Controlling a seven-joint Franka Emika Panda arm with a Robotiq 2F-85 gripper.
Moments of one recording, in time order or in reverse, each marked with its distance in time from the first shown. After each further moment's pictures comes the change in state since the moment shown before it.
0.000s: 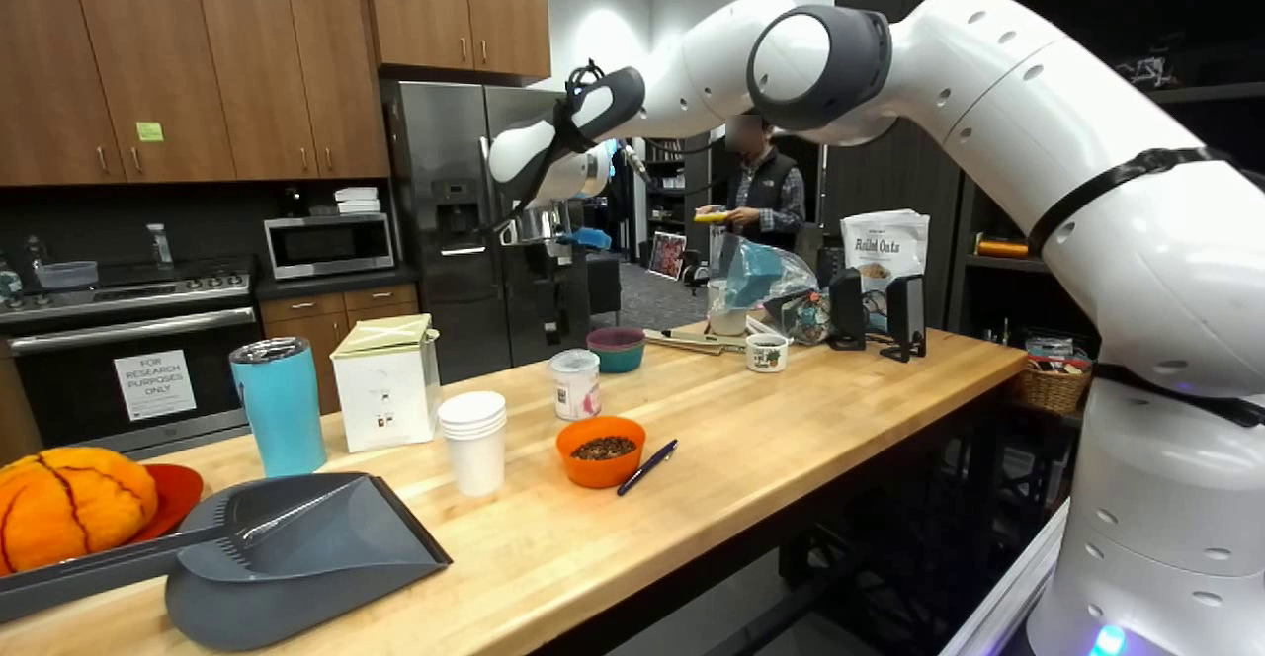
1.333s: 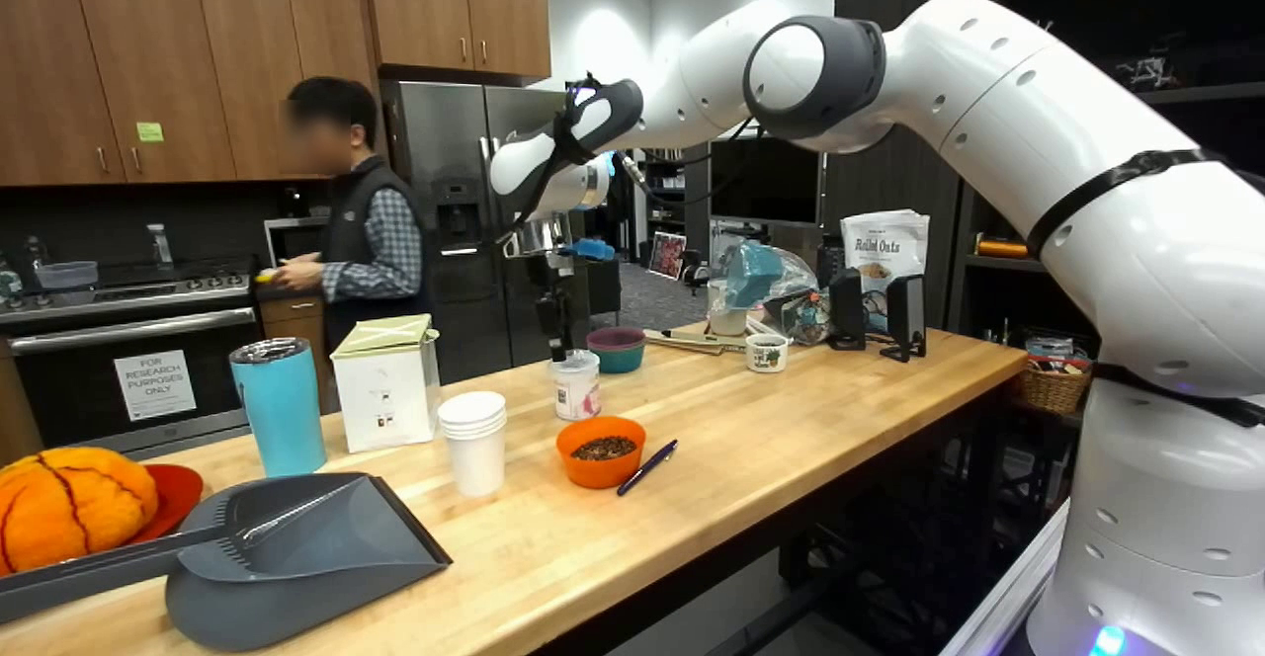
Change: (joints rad) arm -0.001 0.025 0.000 -0.001 0.004 -0.003 0.042
